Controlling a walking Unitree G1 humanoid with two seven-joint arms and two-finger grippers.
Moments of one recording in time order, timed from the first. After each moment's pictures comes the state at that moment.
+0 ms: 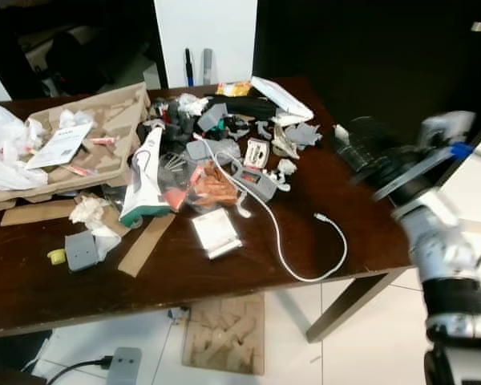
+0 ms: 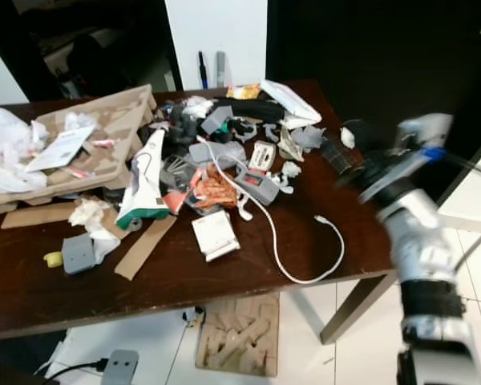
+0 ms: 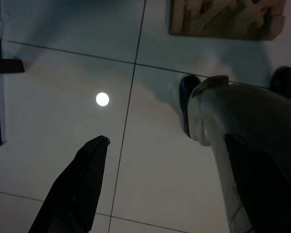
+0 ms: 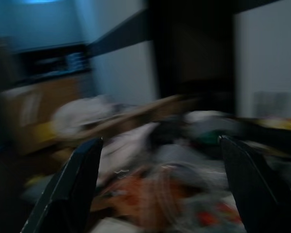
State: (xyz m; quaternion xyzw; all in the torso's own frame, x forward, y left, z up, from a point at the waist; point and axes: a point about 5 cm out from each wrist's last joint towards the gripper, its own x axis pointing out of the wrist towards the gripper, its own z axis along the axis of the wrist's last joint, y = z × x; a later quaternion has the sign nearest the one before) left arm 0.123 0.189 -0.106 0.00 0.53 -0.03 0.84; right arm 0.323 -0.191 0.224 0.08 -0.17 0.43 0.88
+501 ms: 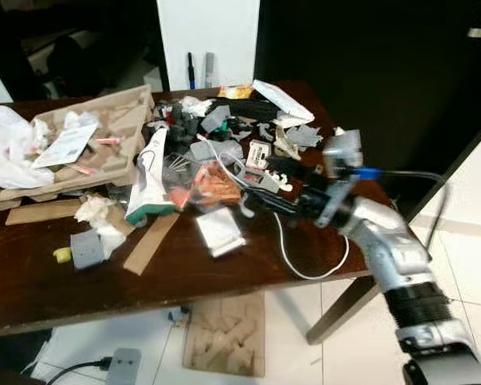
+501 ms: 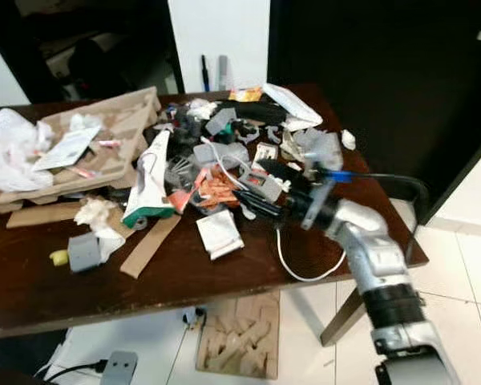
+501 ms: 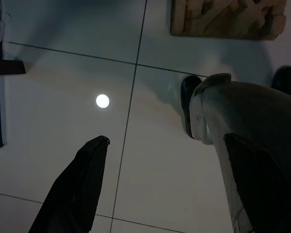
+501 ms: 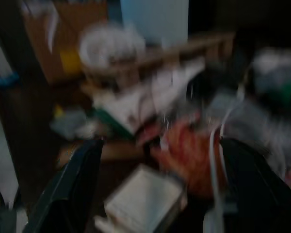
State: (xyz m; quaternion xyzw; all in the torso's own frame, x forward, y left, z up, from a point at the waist) left arm 0.123 0.191 -0.106 0.00 0.54 -0.03 0.84; right arm 0.332 -0.130 0.182 -0.02 -0.03 0.47 0.88
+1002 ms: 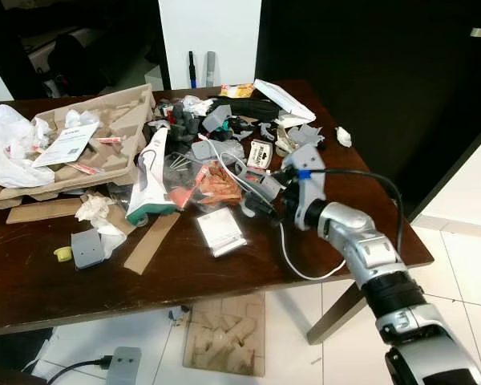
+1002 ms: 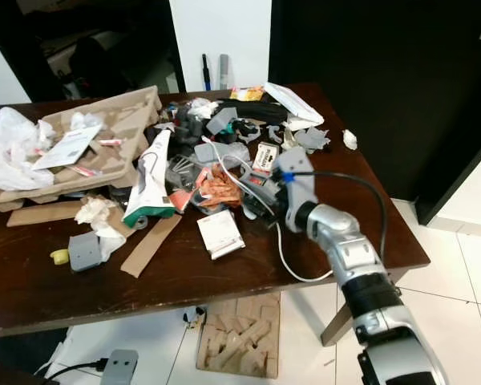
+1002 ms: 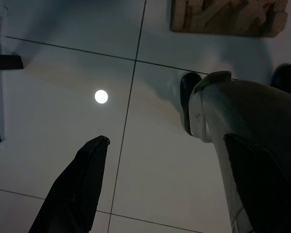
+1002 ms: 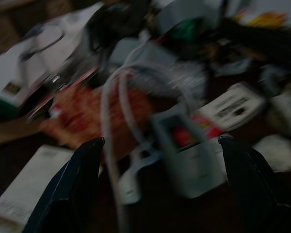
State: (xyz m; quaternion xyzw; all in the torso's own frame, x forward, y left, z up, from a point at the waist) left arm 0.123 0.191 -0.107 0.00 0.54 -0.02 0.84; right arm 0.363 -0.142 0.180 -0.05 0.01 0.30 0.95
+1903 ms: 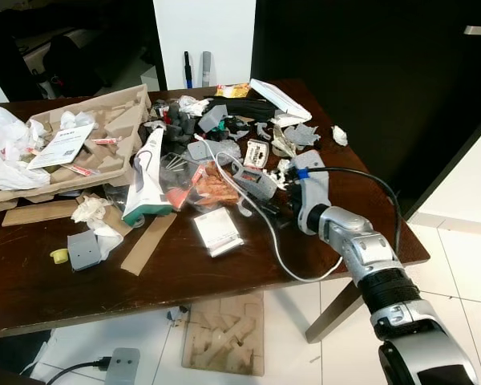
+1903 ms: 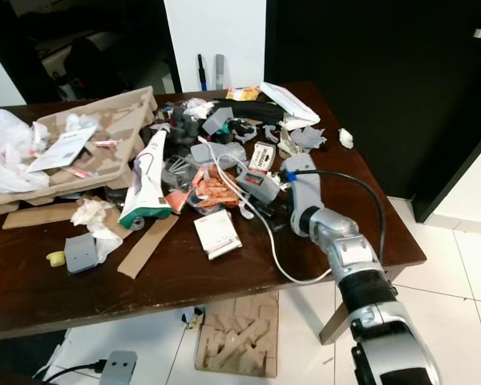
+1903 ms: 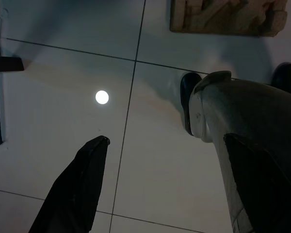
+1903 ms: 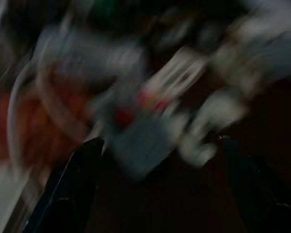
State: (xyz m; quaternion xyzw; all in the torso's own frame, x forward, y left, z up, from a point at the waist) left arm 0.121 0.192 -0.107 0.00 0.54 -0.02 0.84; right arm 0.375 -0.160 0.171 0.01 0.05 0.19 0.98
